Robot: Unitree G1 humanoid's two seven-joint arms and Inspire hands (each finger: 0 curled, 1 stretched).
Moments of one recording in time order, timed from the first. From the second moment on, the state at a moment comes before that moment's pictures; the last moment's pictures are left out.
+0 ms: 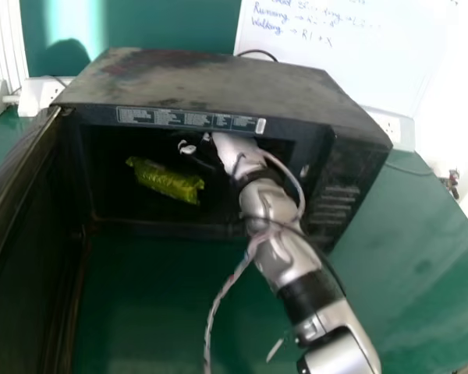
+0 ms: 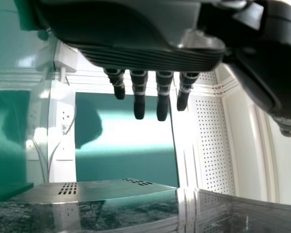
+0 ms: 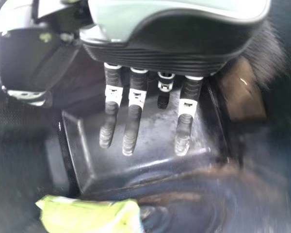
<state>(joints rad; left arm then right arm) 0.24 0.22 0.57 -0.21 -0.41 -0.48 -0.24 -1.08 -0.21 0.40 0.52 -0.66 0.27 0.08</state>
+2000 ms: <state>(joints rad) 0.22 0.23 0.58 -0.19 -0.42 -0.48 -0.26 -0.34 -0.36 0.12 -0.38 -0.49 0.18 0.24</state>
